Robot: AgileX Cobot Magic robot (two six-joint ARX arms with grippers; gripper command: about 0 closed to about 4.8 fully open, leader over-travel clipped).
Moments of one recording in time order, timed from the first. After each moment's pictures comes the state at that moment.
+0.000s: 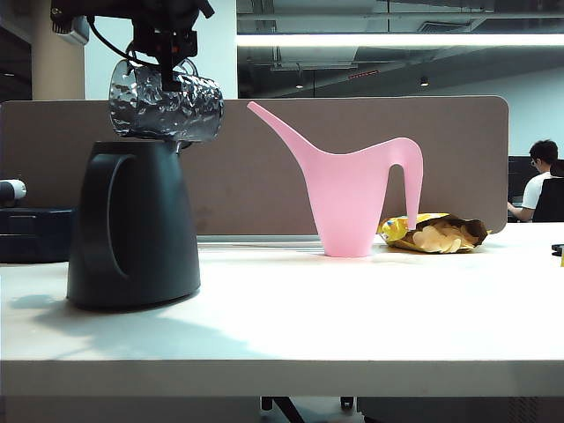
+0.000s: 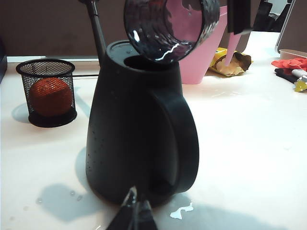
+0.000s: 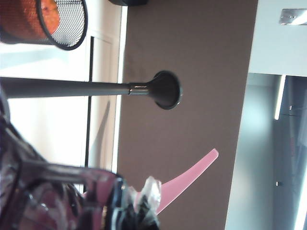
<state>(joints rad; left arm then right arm) -0.04 0.01 0.01 -0.04 0.38 -0.04 0.97 2.05 1.92 -0.16 0.64 -1.36</state>
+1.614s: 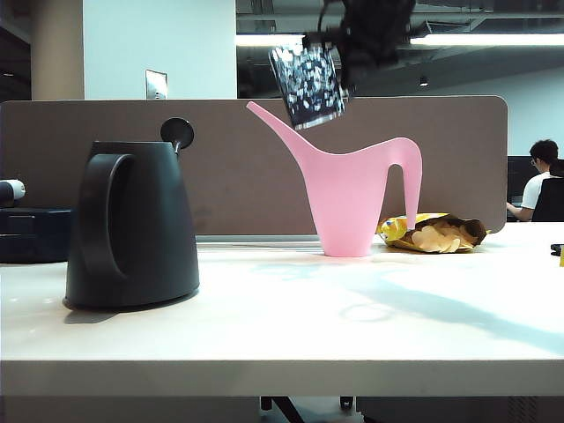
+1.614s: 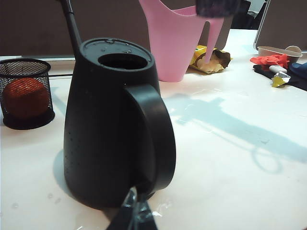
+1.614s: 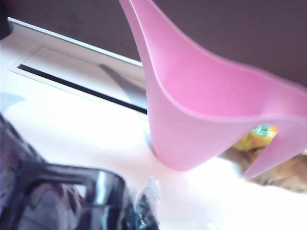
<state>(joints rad) -0.04 0.01 0.01 -0.04 0.45 -0.04 0.45 1.79 1.64 -0.22 0.18 -0.08</state>
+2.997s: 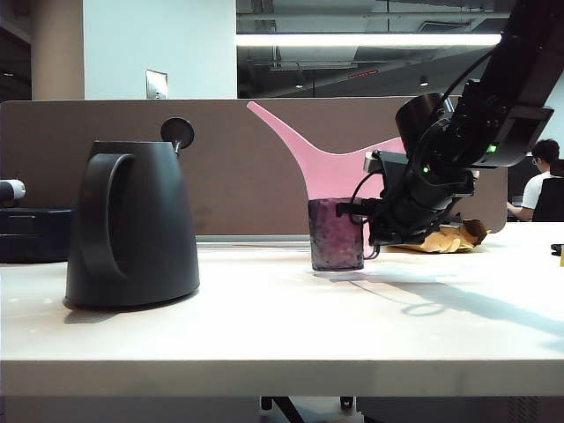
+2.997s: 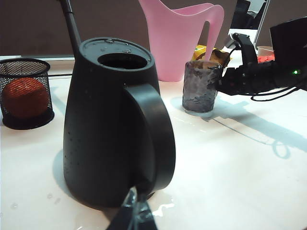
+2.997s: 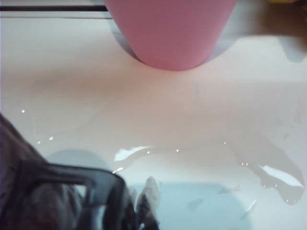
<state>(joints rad) -0.04 0.01 0.01 -0.04 0.46 -0.04 0.32 2.08 1.22 0.44 0.03 0.16</state>
